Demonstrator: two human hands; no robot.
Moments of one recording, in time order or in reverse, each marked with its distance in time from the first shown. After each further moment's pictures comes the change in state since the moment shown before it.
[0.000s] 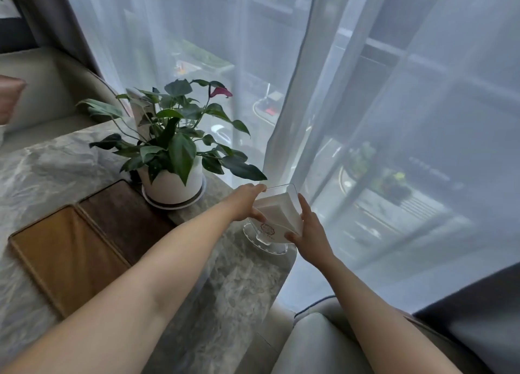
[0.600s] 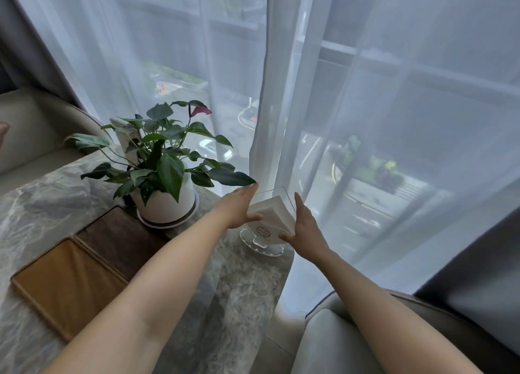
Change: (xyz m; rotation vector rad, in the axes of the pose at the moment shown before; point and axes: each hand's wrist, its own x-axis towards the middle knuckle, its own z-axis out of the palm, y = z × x) left_hand -0.015 0.012 -0.014 0.221 -0.002 0.079; right_hand -0.013 -0.015 -0.012 0.001 -0.006 0.072
